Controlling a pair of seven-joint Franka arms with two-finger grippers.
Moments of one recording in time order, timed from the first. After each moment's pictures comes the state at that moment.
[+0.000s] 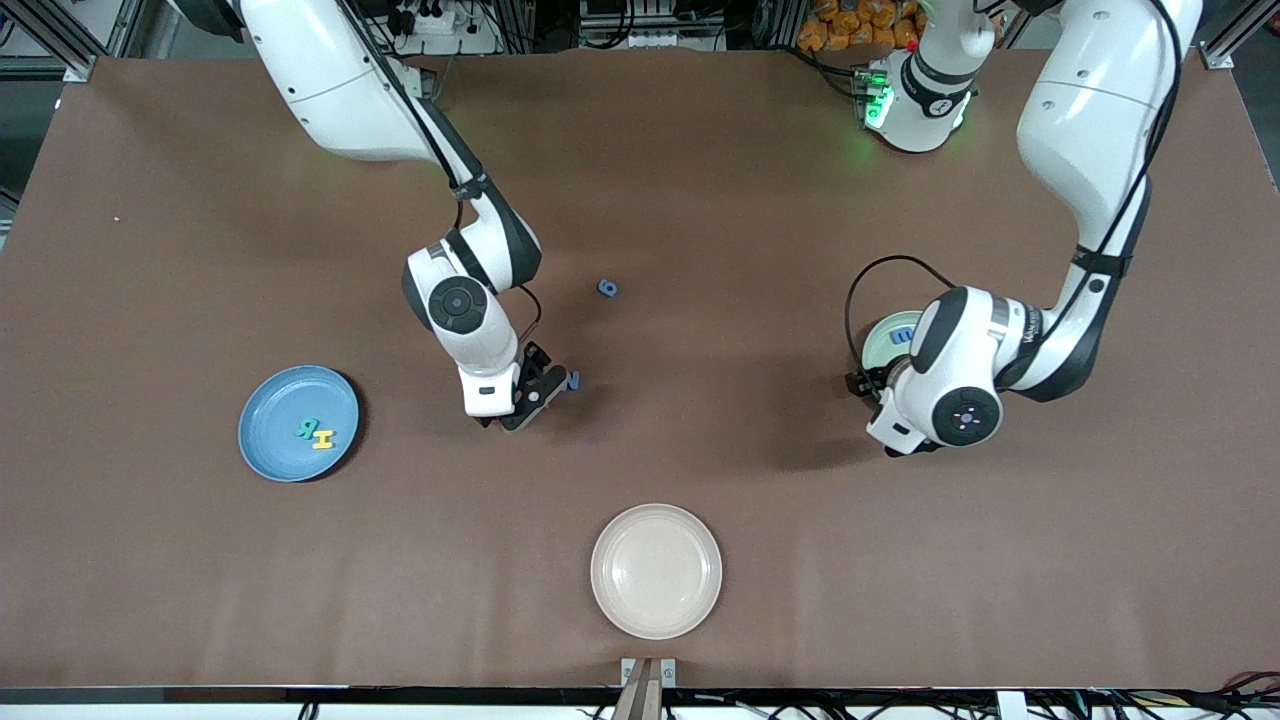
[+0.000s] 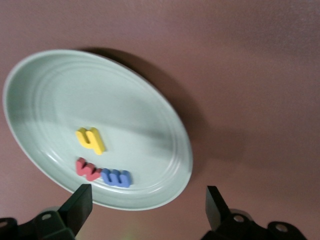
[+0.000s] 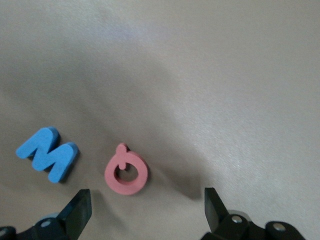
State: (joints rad) left arm -0.04 0.64 -0.26 -1.65 0.13 1.78 -0.52; right arm 0.55 0.63 -0.04 -1.88 0.00 2.57 -0.32
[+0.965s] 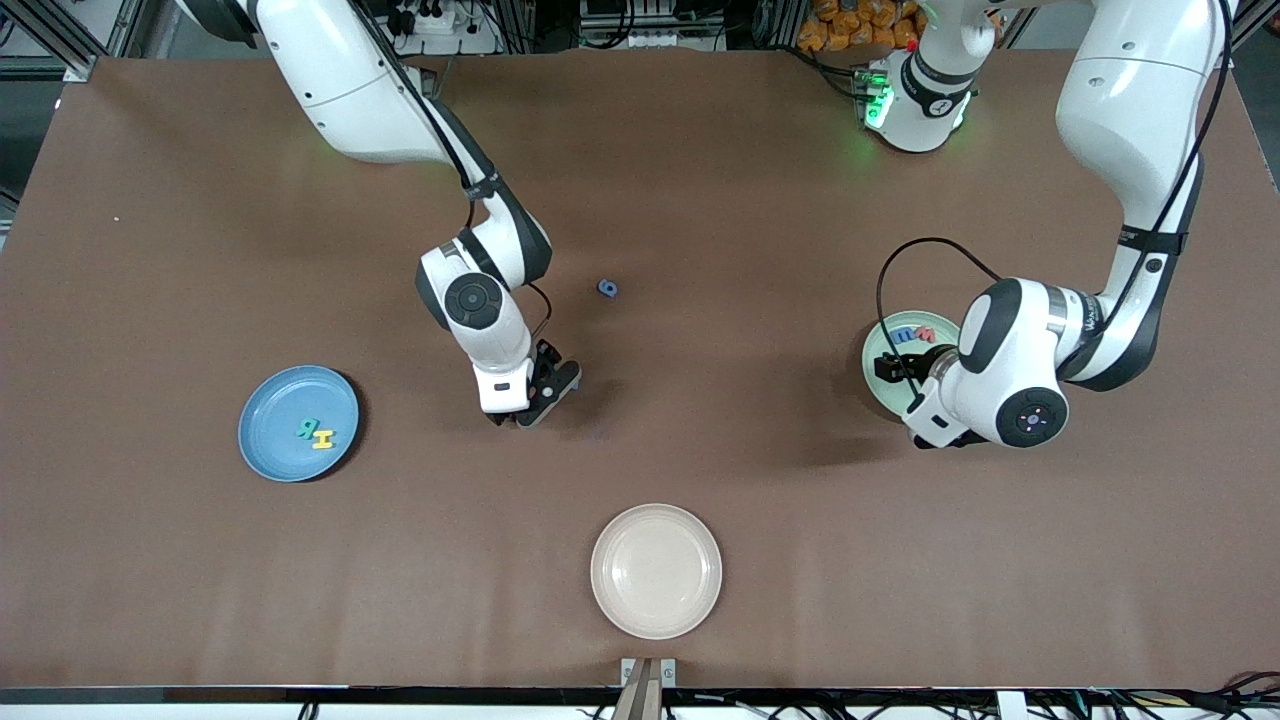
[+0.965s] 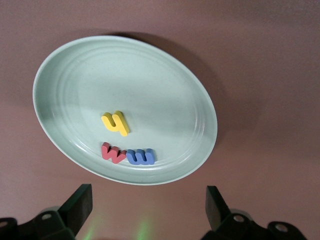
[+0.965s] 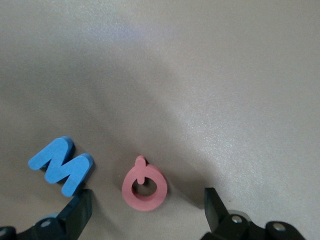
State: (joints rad) left arm 0.01 0.59 -0.26 -1.66 0.08 1.71 -0.38; right arm 0.57 0.66 -0.04 -1.87 0.00 2.59 -0.32
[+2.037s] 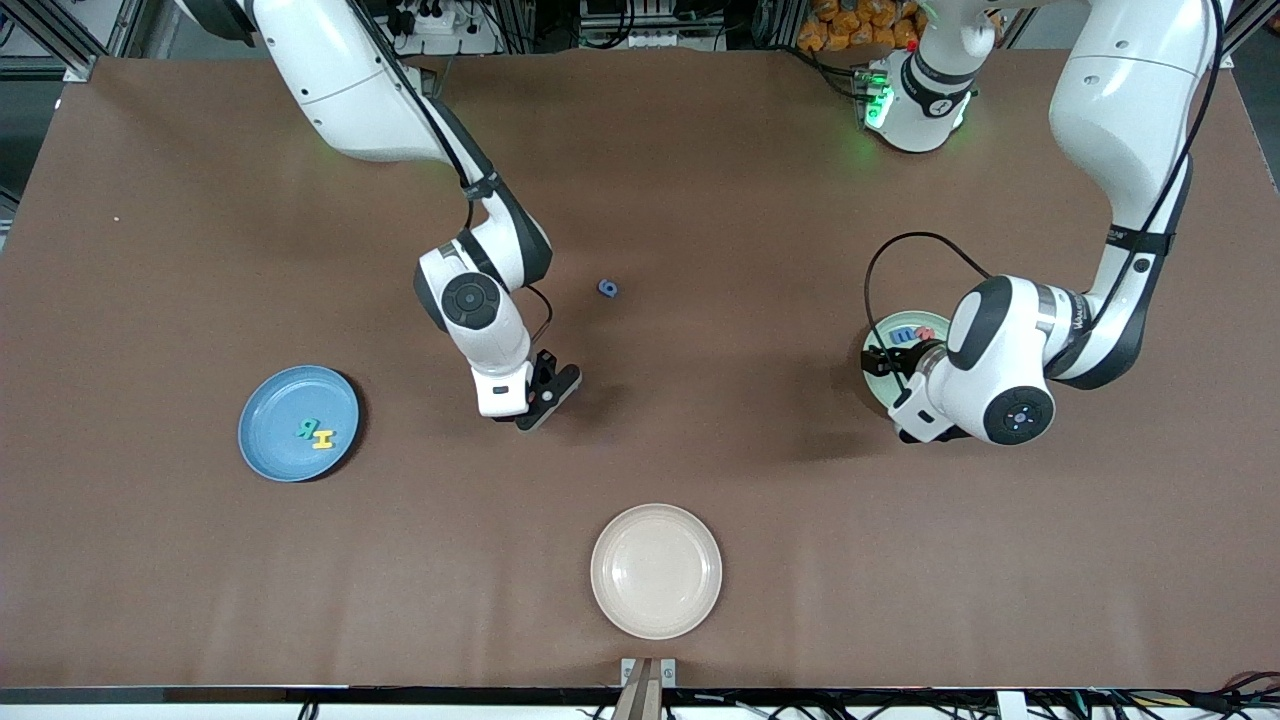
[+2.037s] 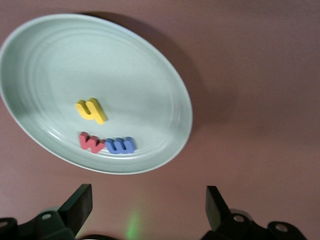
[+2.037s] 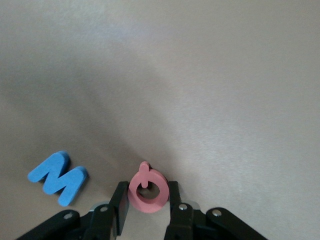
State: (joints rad) left arm 0.01 0.59 -0.29 -1.66 0.01 1.69 -0.39; right arm 0.57 0.65 -0.05 -1.84 0.00 2.59 -0.31
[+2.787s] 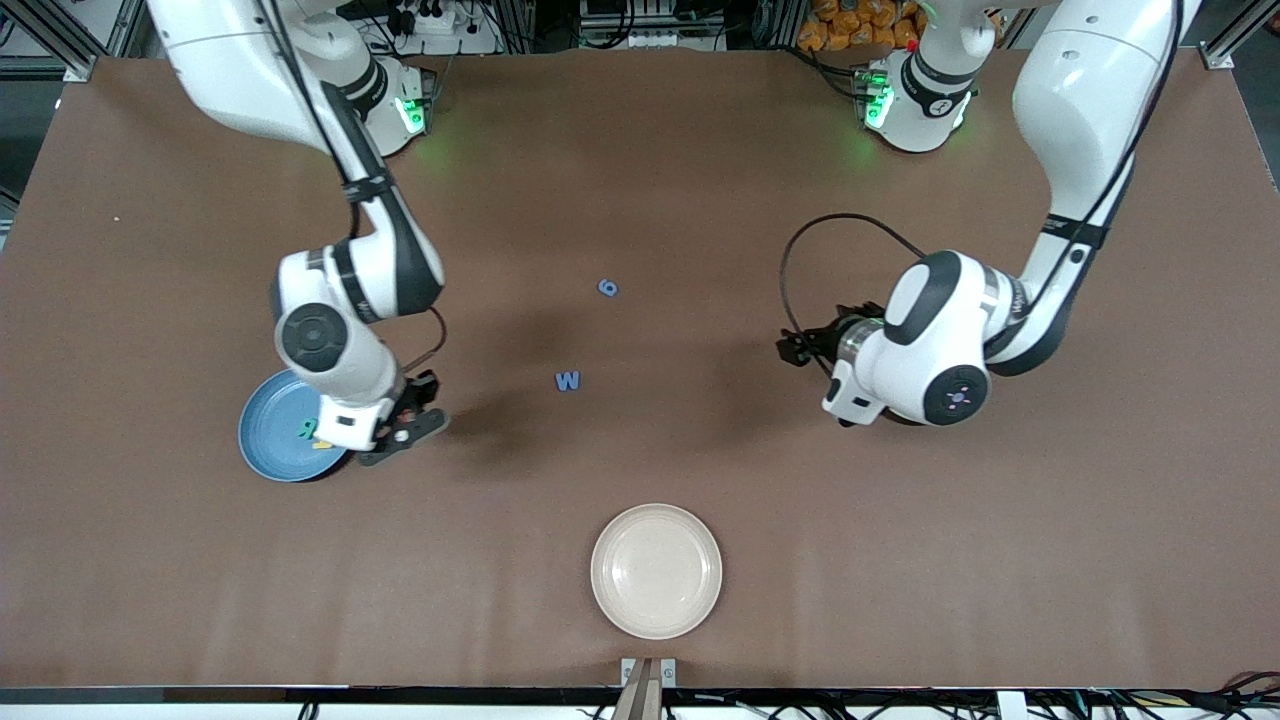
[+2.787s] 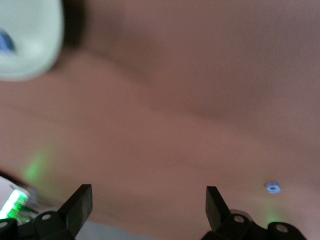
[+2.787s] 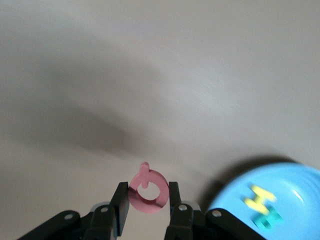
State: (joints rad) left arm -0.02 0.62 -0.46 -1.62 -0.21 1.69 -0.88; right arm 0.41 0.47 -0.20 -1.84 0.00 2.24 -0.28
